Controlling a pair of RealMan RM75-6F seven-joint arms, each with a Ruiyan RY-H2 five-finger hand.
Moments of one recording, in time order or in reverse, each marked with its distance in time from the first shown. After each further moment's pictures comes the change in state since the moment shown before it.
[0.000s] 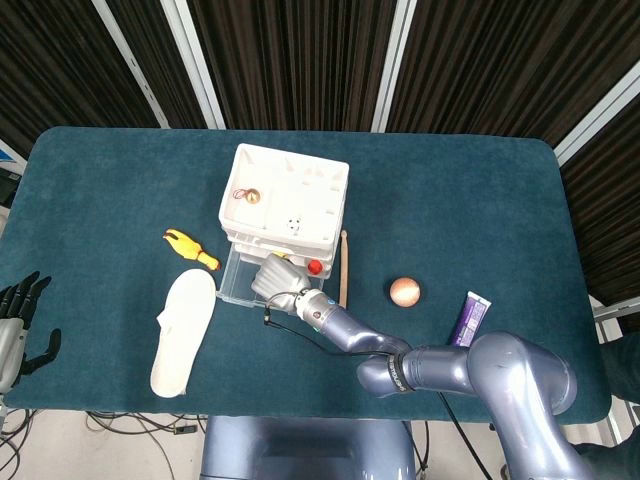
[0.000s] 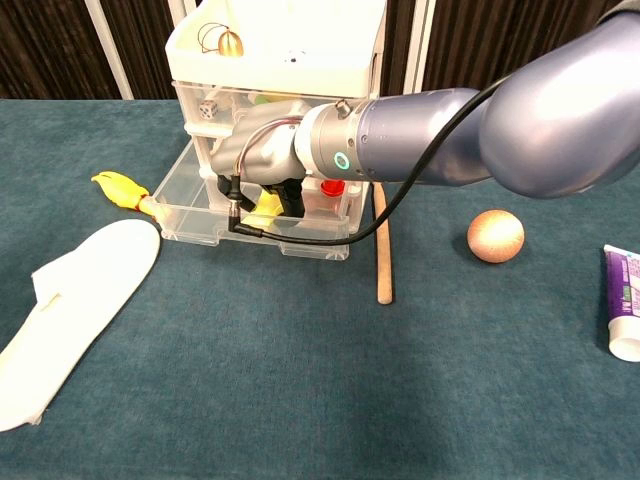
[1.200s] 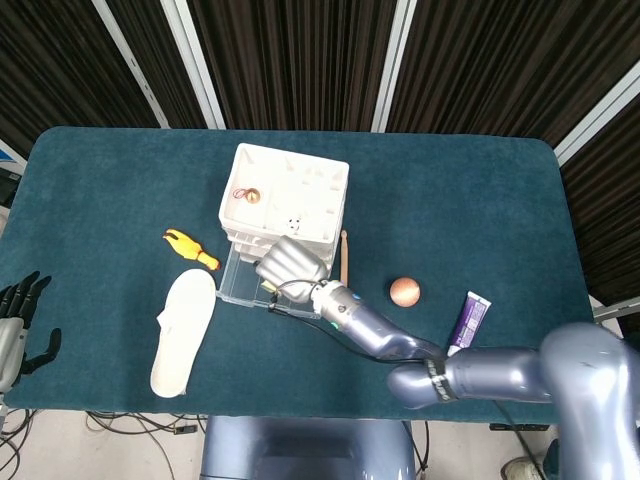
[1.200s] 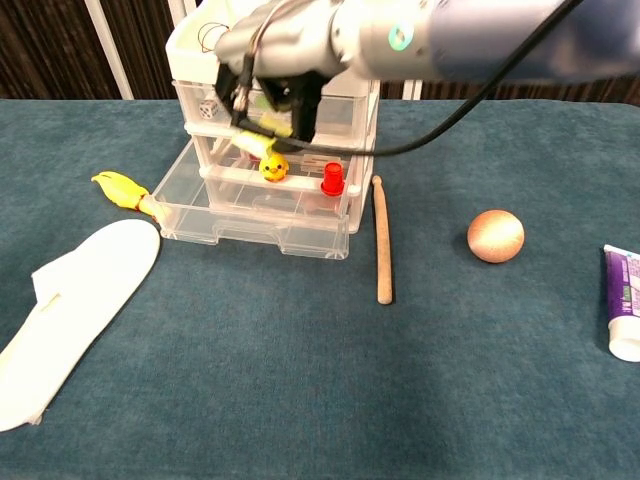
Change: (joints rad) left arm -0.002 0.000 -0.002 -0.006 -0.009 -0.004 0.009; right arm -0.072 0.293 0.071 -0.367 -0.003 0.145 0.079
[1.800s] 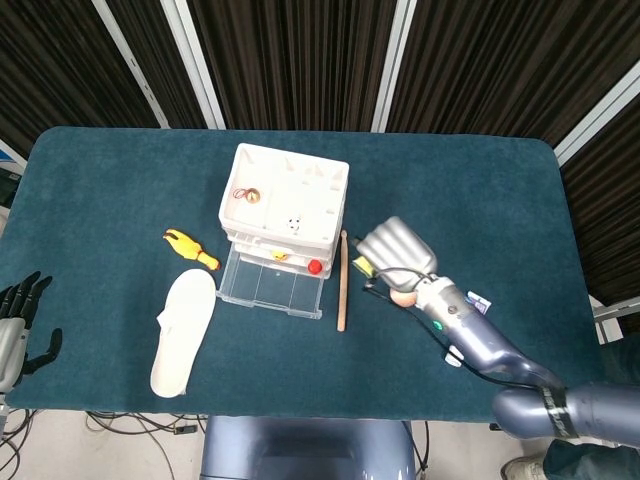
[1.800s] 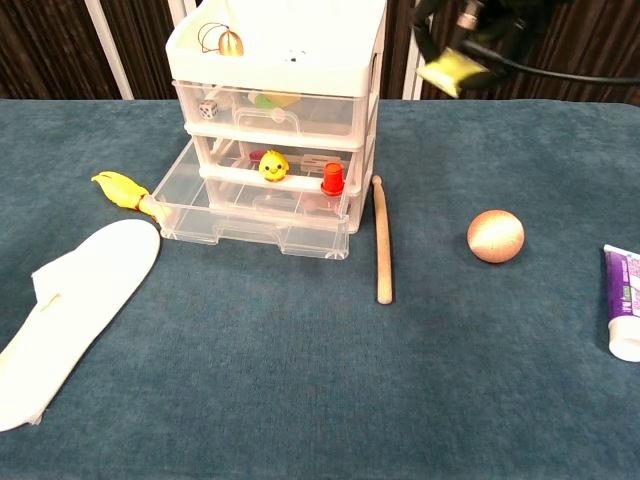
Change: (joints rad) left arm 0.000 -0.004 0.000 -0.004 -0.002 0.003 0.014; right arm -0.256 0.378 -0.111 -0.266 -0.128 0.141 0.077
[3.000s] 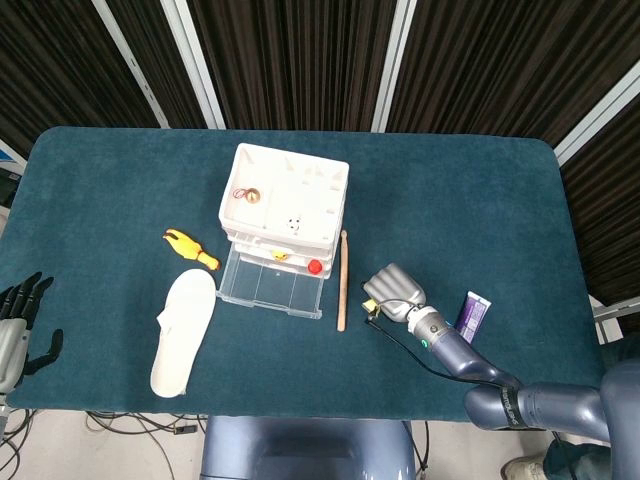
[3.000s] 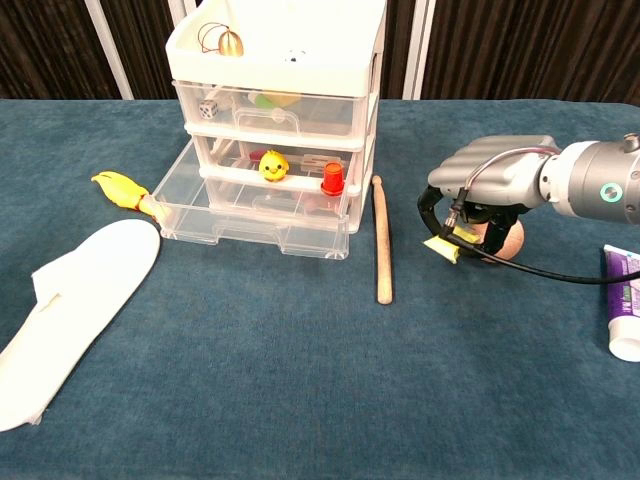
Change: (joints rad) left arm 0.000 -0.002 0.004 0.000 0.007 0.001 0.010; right arm -0.125 -0.395 -0.062 0.395 -0.031 -0.148 0.060
